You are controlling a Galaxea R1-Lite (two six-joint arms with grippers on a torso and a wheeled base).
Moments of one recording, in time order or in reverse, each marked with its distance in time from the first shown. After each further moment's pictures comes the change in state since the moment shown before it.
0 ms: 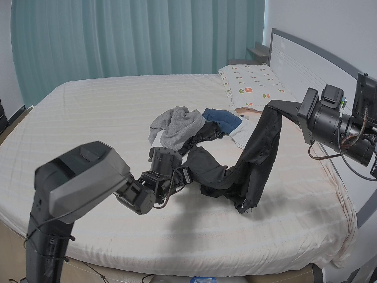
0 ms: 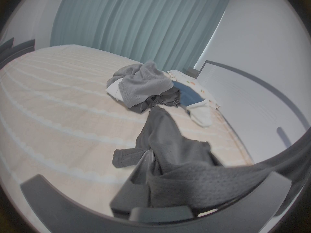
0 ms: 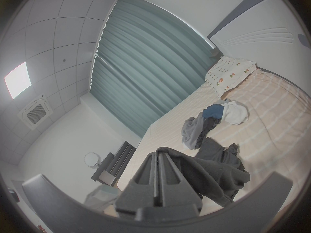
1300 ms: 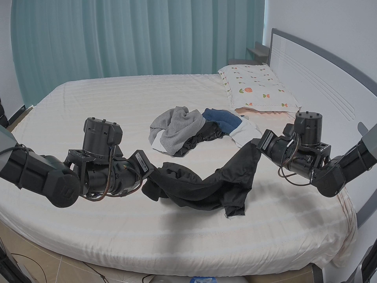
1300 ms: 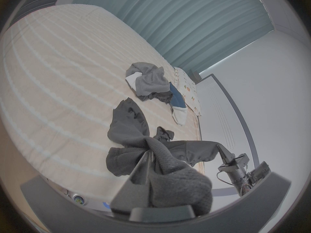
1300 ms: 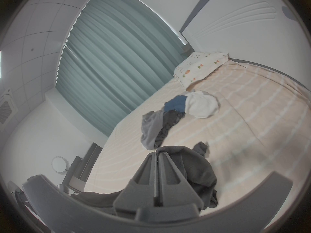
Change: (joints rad) left arm 0.066 -0.568 0.399 0.261 -0.256 -0.335; right arm -0.094 0.450 -0.002 -0.215 -0.129 -0.034
